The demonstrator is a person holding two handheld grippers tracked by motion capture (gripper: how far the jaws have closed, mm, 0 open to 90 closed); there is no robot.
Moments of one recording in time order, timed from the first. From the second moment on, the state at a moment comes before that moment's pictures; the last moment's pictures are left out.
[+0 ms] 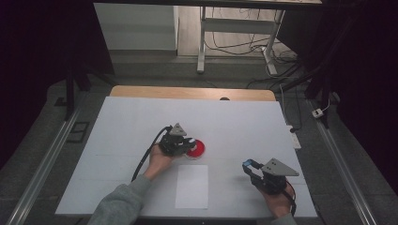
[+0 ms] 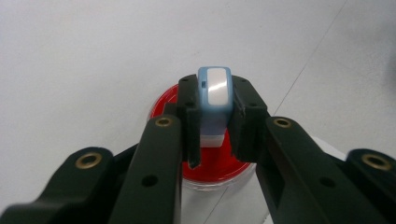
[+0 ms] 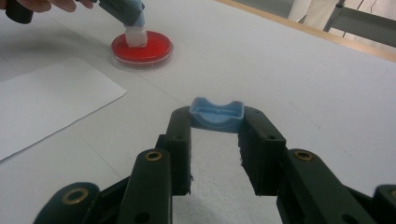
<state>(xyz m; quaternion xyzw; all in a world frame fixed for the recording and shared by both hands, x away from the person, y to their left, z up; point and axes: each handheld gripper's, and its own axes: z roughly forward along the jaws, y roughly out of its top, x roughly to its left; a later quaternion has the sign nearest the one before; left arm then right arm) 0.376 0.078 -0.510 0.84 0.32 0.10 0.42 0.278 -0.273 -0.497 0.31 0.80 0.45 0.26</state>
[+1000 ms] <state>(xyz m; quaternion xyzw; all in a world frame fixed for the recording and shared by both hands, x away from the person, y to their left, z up) 0.365 0.093 -0.483 0.82 0.32 0.10 0.47 0.278 -0.273 -0.496 0.31 0.79 0.45 0.26</state>
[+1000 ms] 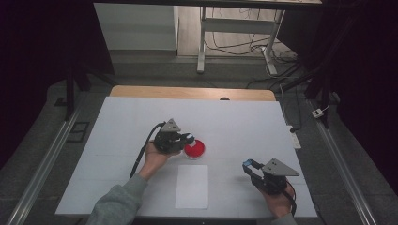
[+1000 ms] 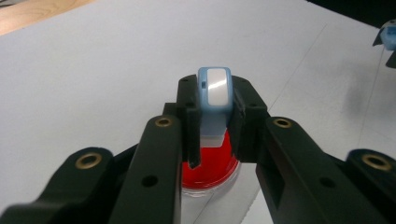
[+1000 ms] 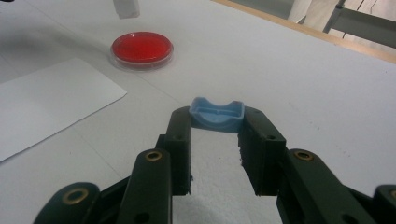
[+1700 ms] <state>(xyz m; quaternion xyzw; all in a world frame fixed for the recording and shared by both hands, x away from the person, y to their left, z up) 0.359 0.107 -0.471 0.80 0.33 0.09 0.49 0.277 -0.274 -0.495 0.31 0.79 0.45 0.26</state>
